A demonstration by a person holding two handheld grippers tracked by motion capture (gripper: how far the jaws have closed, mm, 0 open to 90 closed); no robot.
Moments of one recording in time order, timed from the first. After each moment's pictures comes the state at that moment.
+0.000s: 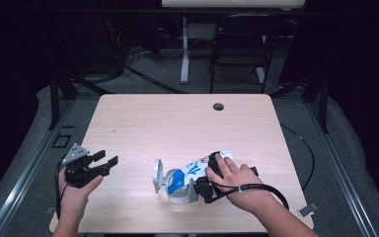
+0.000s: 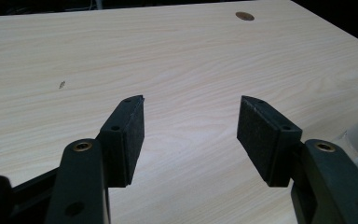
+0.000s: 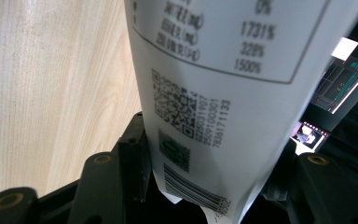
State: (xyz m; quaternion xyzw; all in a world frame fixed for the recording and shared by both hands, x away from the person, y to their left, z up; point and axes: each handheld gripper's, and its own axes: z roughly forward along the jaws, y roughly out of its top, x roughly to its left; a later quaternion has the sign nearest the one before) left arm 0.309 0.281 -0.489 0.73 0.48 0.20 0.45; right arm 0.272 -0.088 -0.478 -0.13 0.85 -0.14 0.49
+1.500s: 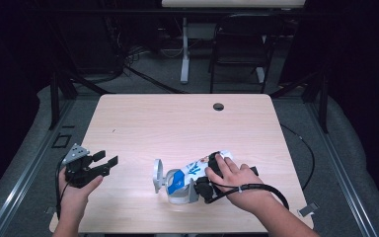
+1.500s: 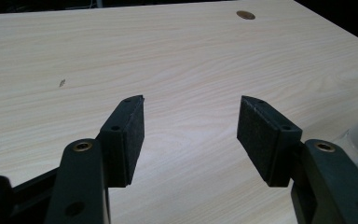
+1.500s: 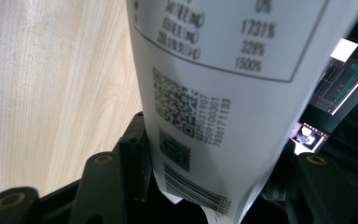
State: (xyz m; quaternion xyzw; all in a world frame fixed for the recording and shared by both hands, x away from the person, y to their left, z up) left arm 0.309 0.281 -0.491 0.72 0.48 0.20 0.45; right arm 0.272 -0.087 -0.478 -0.14 0.85 -0.14 0.49
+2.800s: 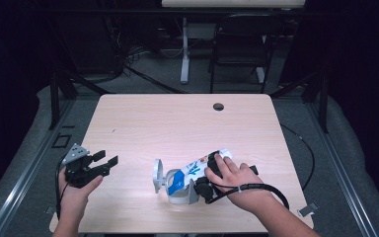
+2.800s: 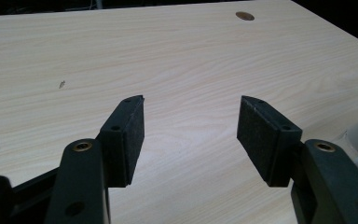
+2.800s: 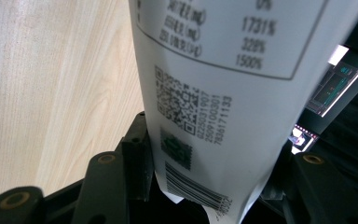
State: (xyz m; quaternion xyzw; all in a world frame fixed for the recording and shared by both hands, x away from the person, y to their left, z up) left arm 0.309 0.280 -0.490 0.72 0.48 0.20 0.45; right arm 0.271 -0.087 -0.477 -0.15 0.84 -0.14 0.49
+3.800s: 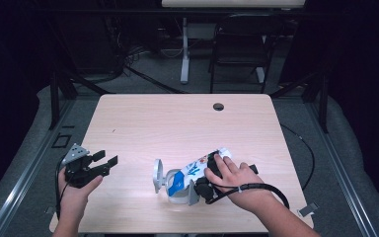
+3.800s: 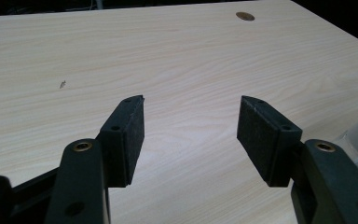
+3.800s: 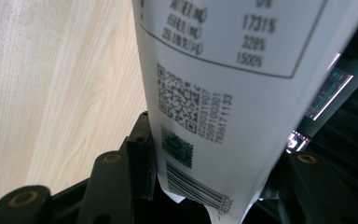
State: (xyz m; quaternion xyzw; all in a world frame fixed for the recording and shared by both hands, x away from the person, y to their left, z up) left arm 0.309 0.281 -0.490 0.72 0.48 0.20 0.45; right arm 0.270 -0.087 -0.476 -0.16 0.84 -0.15 0.50
